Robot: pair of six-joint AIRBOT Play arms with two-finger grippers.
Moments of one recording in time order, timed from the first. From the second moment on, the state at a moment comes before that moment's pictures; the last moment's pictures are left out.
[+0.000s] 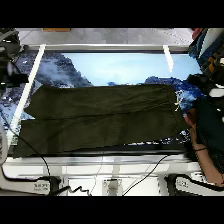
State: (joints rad) left arm 0.19 -1.49 1.67 2.00 -1.19 -1.75; right arm -0.40 -1.31 1.10 -0.78 0.35 0.84
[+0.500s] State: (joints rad) left arm 0.59 -0.92 1.06 1.51 -1.27 -1.42; right arm -0.61 -1.23 1.10 -0.80 0.93 0.93
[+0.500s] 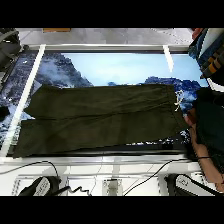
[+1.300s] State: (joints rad) left arm 1.25 -0.79 0.52 1.29 -1.12 -1.42; right arm -0.60 -1.22 1.10 -0.80 1.10 0.95
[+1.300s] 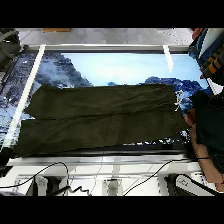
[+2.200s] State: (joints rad) left arm 1.29 -1.04 0.50 1.09 -0.91 -1.24; right arm -0.60 -1.19 1.10 -0.83 1.13 1.01
